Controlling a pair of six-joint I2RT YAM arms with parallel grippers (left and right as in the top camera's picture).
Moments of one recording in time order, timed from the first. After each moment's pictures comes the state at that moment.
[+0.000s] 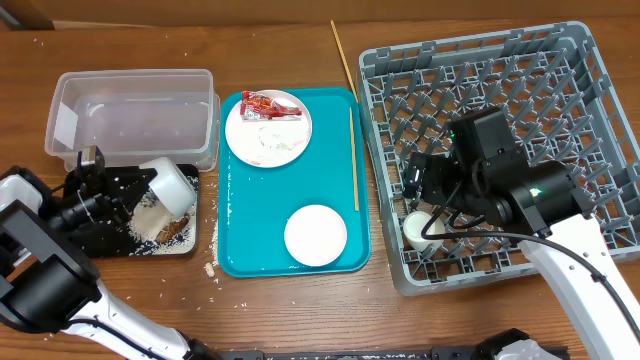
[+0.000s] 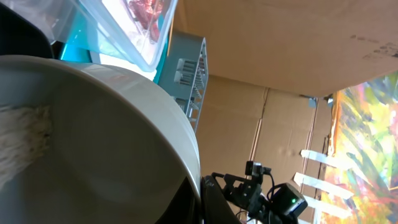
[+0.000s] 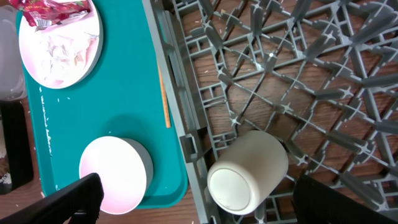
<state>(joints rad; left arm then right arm) 0.76 2.08 1.37 -1.69 1.33 0.67 0.38 1.27 1.29 -1.12 -0.02 0.57</state>
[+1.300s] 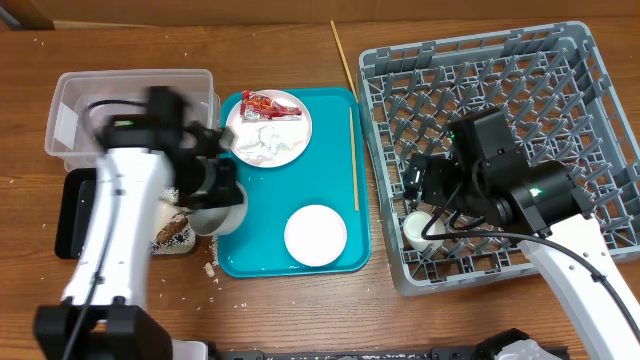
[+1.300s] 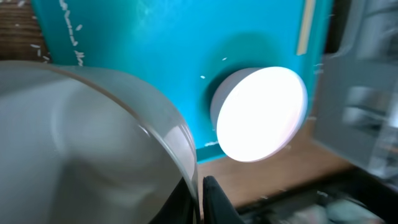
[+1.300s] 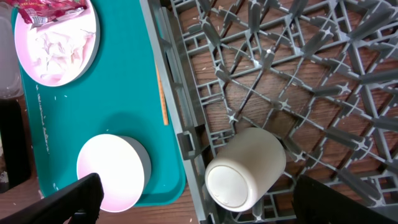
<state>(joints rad) -0.06 1.57 1.37 -1.32 0.35 -0.06 0.38 1.27 1.29 -1.13 -0.02 0.57</state>
